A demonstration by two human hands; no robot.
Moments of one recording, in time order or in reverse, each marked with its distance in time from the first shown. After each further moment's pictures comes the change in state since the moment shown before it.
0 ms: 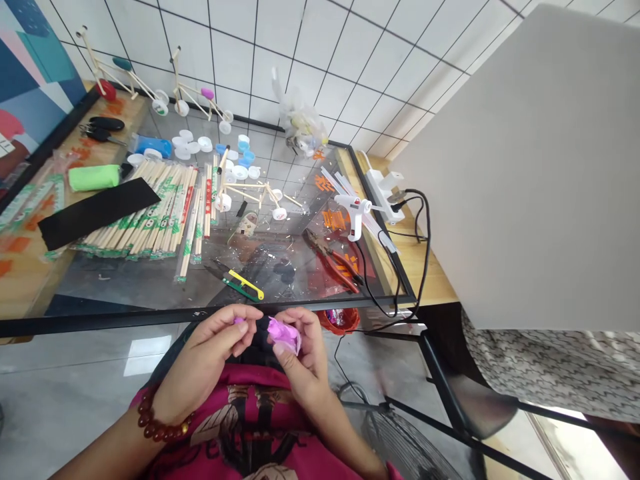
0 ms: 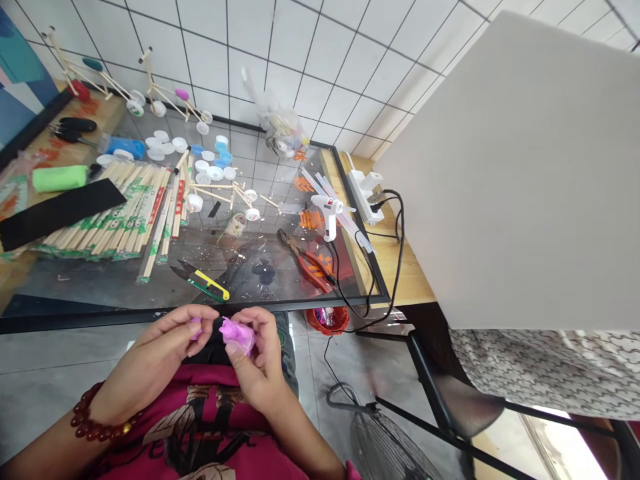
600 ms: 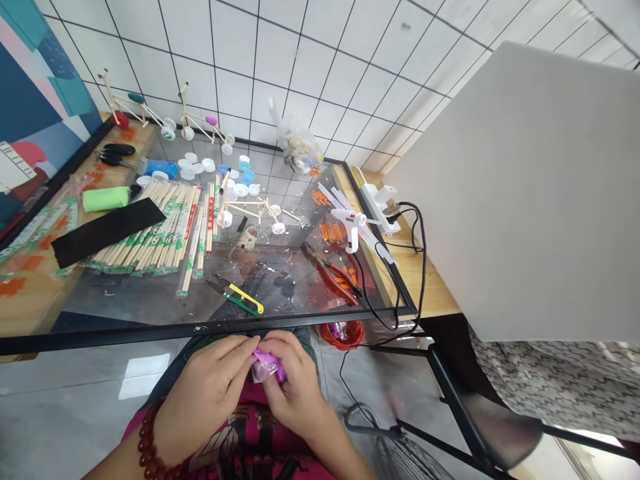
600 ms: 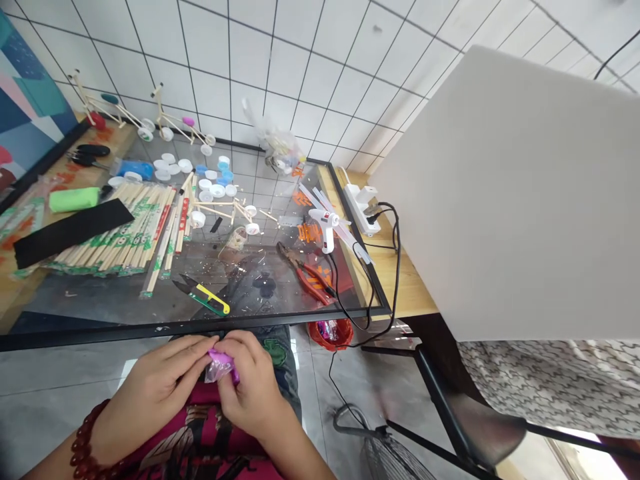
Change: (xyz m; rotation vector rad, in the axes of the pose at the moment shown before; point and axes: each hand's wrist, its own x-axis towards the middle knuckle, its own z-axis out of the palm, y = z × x) left_hand -0.007 -0.001 -0.012 1.056 -0.080 0.808; right_hand 0.009 -0.004 0.002 -0.500 -0.141 -0.371
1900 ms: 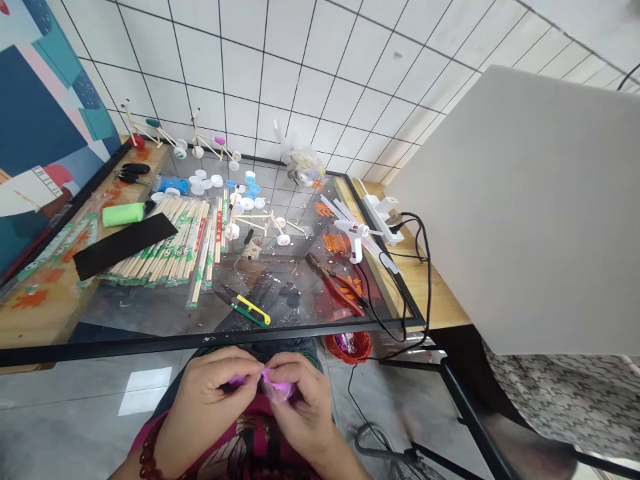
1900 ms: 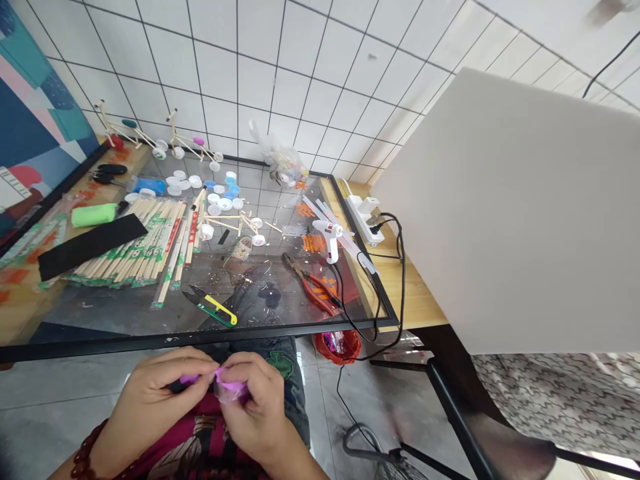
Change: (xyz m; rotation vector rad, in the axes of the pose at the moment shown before) left_hand 0.003 0.006 -0.007 -0.247 0.092 -0.099; right_hand -0.005 -0.006 0.009 0.209 0.121 0.051
